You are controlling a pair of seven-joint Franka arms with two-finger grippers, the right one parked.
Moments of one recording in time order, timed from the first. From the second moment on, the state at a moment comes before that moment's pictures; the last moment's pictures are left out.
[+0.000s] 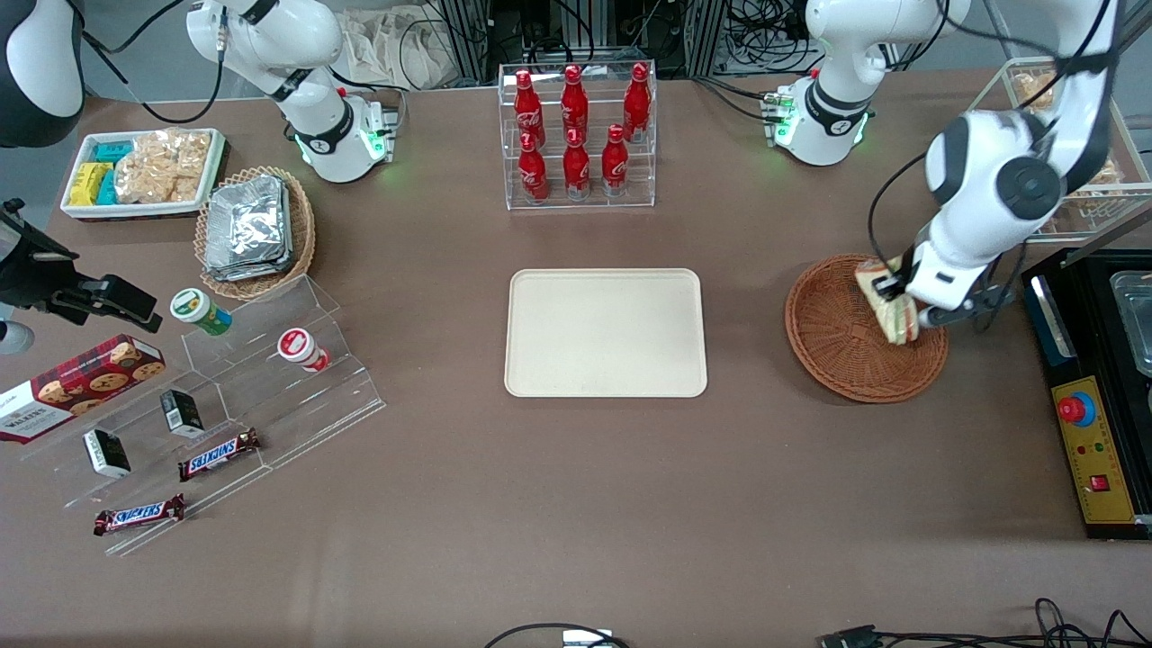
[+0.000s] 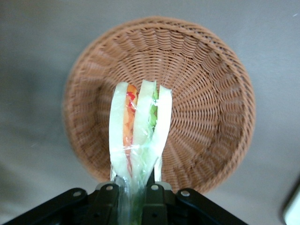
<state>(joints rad) -0.03 -0.16 -0.01 -2.38 0.08 2.10 -0.36</state>
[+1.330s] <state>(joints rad) -0.09 0.18 -0.65 -1.47 0.07 1.40 -0.81</state>
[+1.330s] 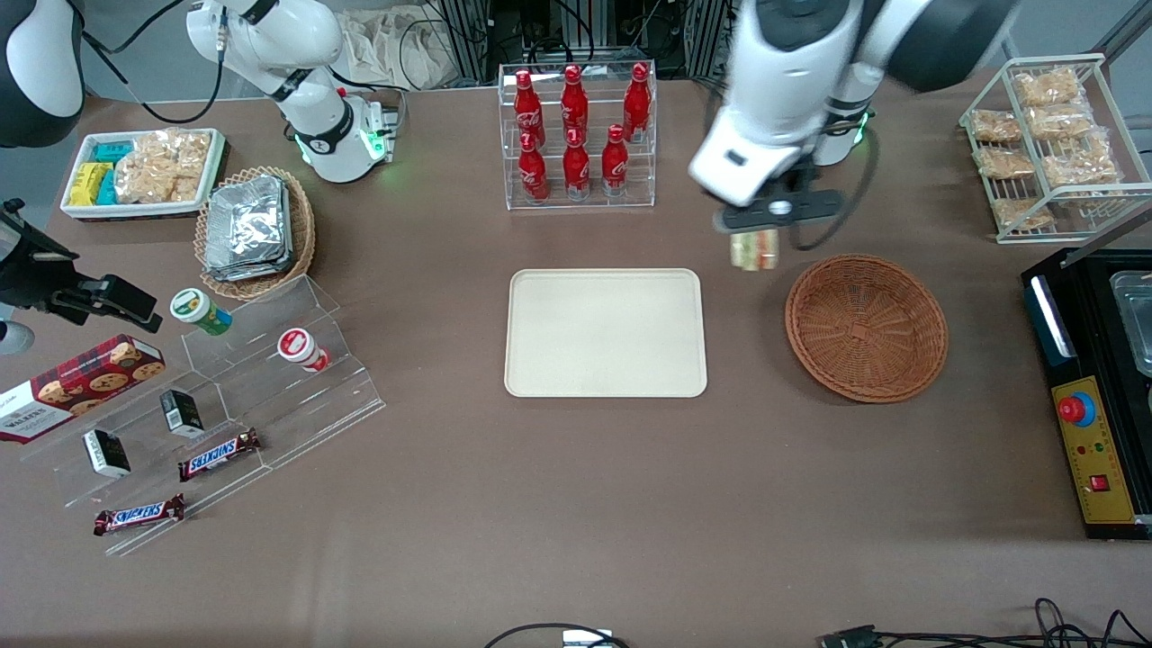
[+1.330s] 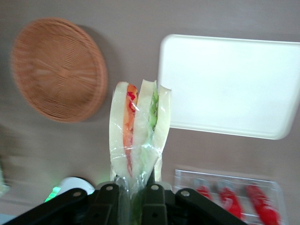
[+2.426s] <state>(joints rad) -0.12 0.52 -0.69 -1.82 0.32 1.96 -0.94</state>
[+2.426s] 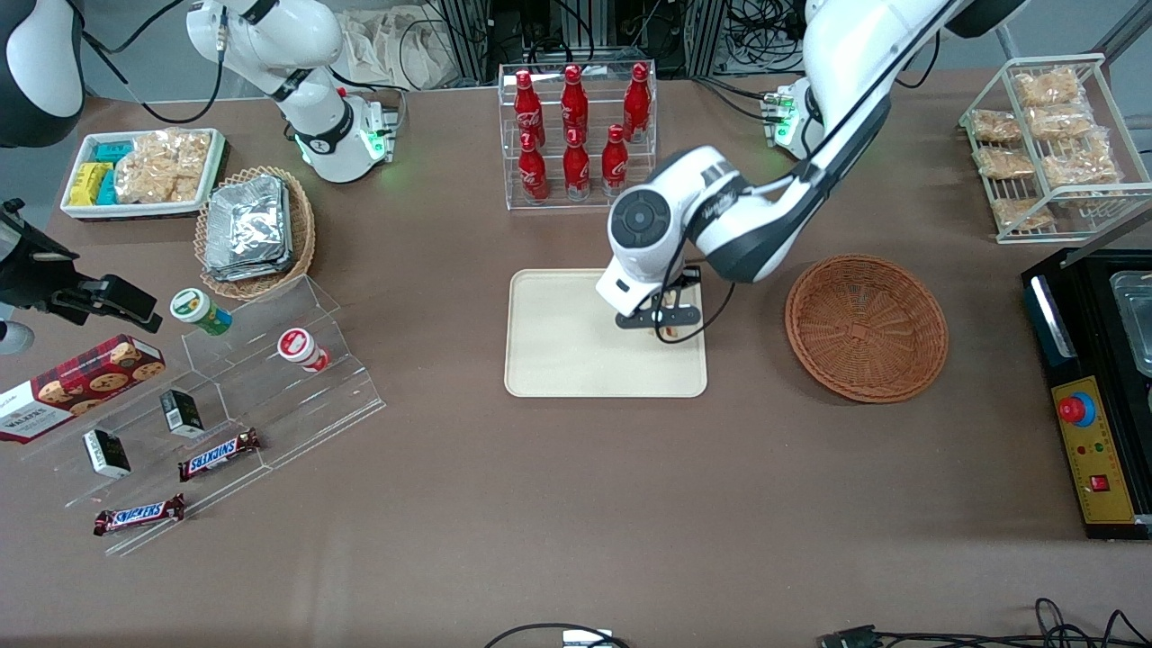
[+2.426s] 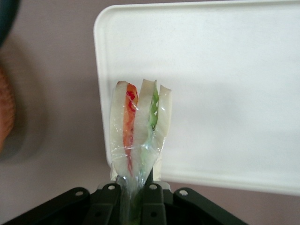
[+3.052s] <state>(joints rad) -0.11 0.58 -0.64 -1.87 0.37 2.07 -0.94</state>
